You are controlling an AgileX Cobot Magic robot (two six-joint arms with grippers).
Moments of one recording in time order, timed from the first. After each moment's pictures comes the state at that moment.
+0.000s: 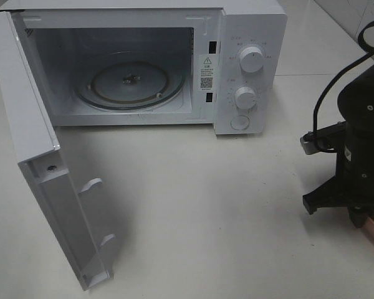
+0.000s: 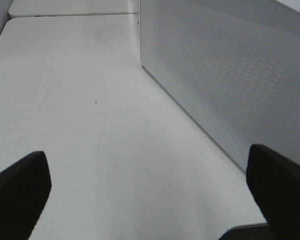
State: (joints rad) left arm -0.07 0.00 -0.49 -0.06 1.04 0.03; right arm 0.31 1.79 -0.81 -0.39 0.75 0.46
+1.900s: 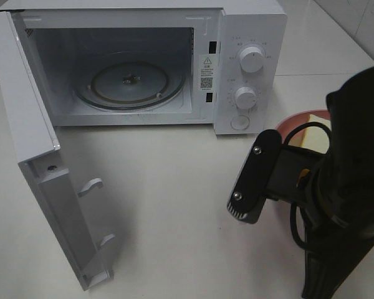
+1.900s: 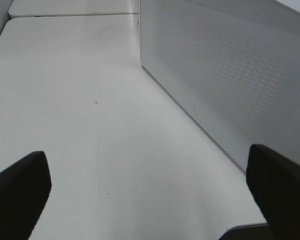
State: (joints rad) left arm -0.07 0.00 -0.49 -0.06 1.04 0.03; right arm 1.09 1.43 -0.74 -0.57 1.07 0.37
